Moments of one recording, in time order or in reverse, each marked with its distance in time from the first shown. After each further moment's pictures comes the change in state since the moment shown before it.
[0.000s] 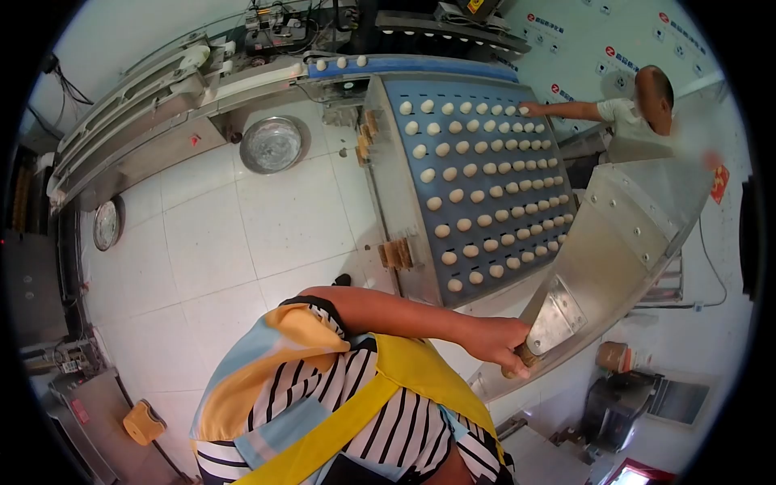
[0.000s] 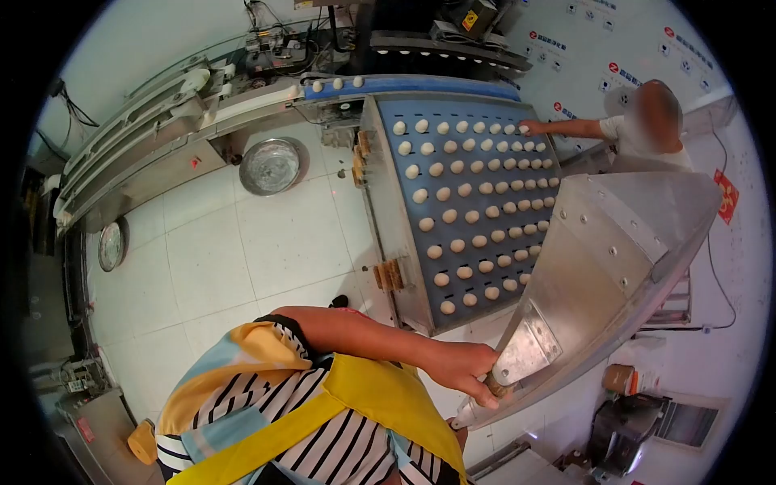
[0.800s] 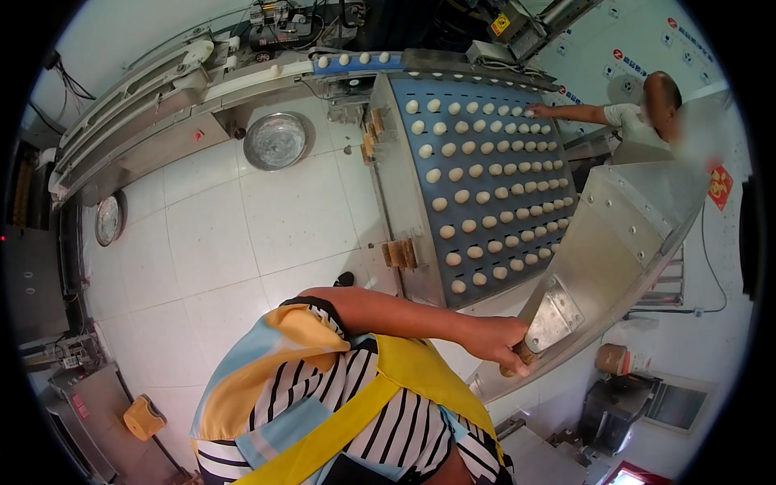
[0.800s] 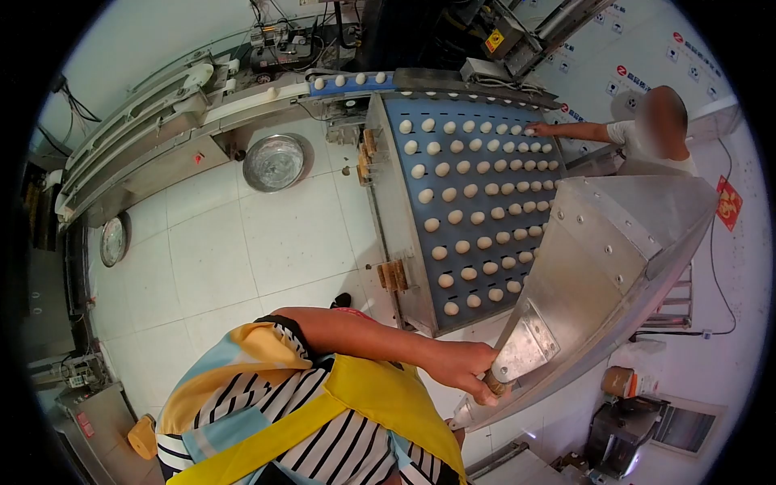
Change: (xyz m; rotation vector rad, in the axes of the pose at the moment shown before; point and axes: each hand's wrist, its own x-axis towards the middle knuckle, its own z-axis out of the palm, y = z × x) left_hand -0.008 -0.004 -0.011 0.026 0.012 -0.026; right_hand -0.007 0.010 0.016 0.070 -0.019 -0.001
